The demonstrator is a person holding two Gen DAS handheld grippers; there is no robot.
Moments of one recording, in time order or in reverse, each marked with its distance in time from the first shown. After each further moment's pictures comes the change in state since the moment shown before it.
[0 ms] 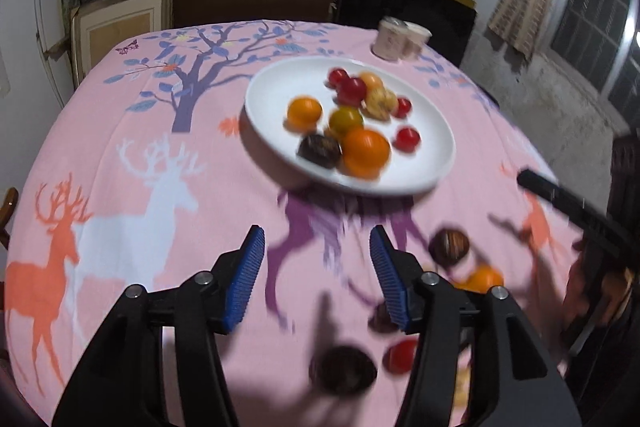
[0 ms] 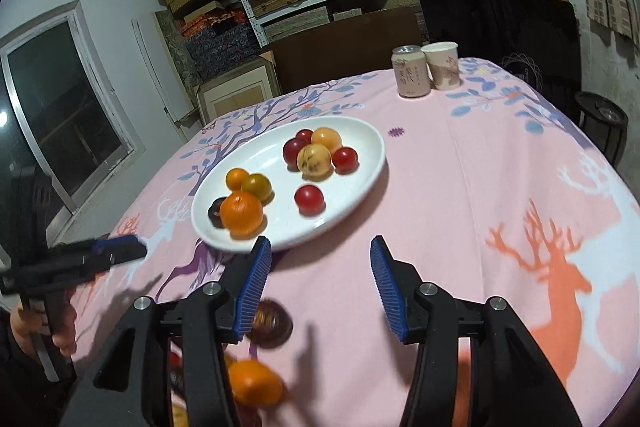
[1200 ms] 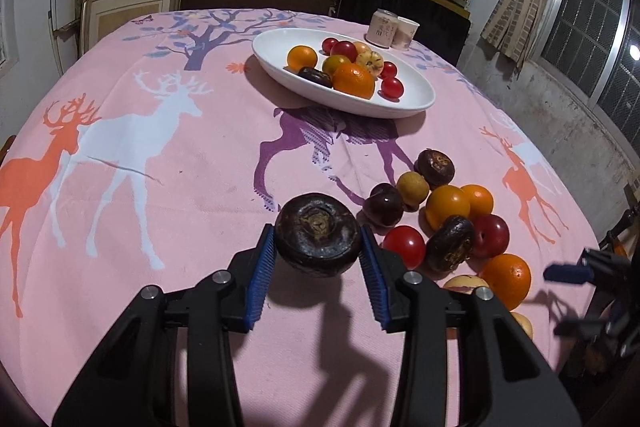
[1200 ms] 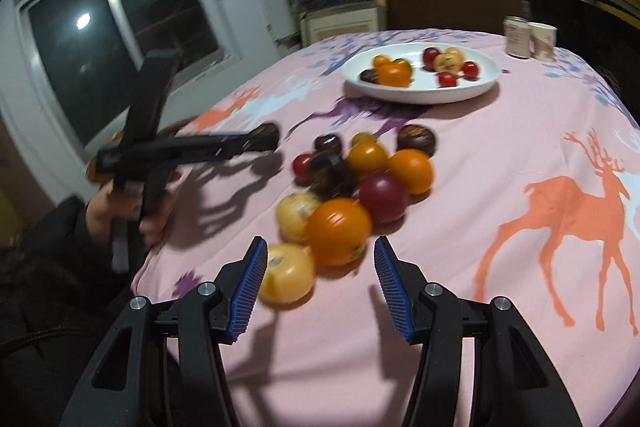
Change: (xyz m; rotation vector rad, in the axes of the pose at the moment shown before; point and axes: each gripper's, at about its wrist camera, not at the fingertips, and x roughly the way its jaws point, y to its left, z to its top) left arm -0.014 0.001 -0.080 -0.072 -0.055 -0.039; right arm -0.075 0.081 -0.120 -0.354 0.238 0.260
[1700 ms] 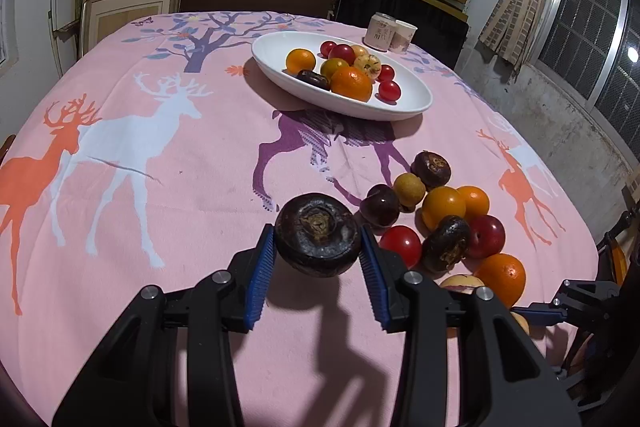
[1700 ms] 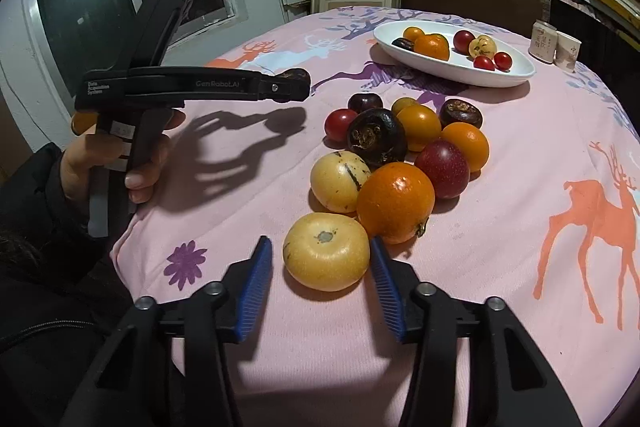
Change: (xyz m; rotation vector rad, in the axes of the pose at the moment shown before) left arm -0.003 -0.002 -0.003 -0.001 -0.011 -0.005; right arm 0.032 0.032 -0.010 -0.055 0.075 -0.109
